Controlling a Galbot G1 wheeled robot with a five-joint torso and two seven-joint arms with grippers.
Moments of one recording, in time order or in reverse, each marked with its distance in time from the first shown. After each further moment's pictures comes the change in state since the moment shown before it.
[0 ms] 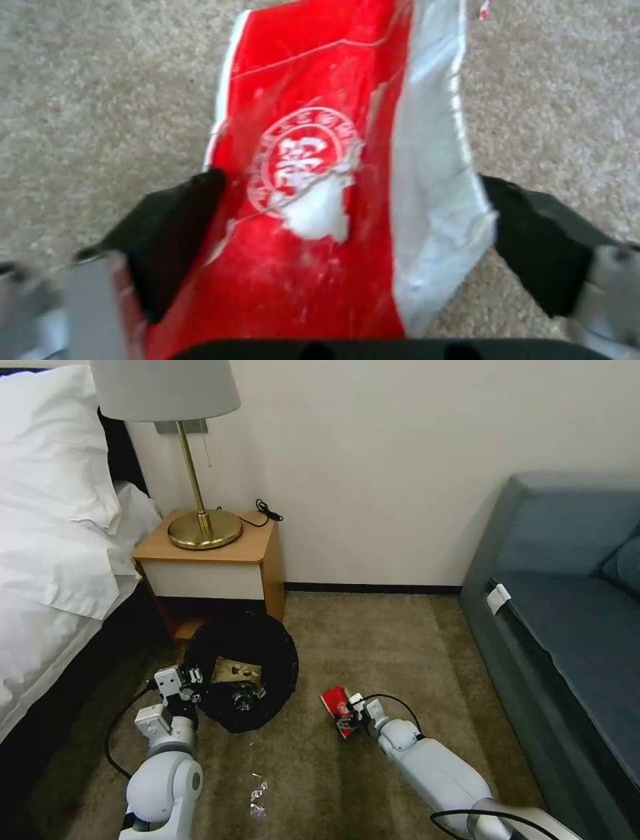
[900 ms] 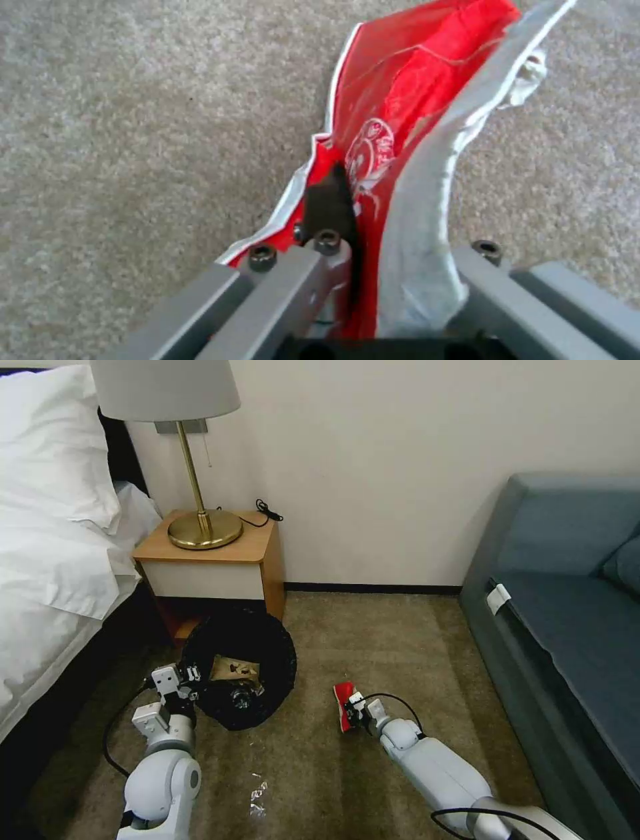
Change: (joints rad) left arm -0.007 0.002 -0.005 0.000 -0.006 0.000 -0.003; right arm 0.008 0.006 0.011 -0.015 -0.026 0.022 -0.012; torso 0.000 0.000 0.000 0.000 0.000
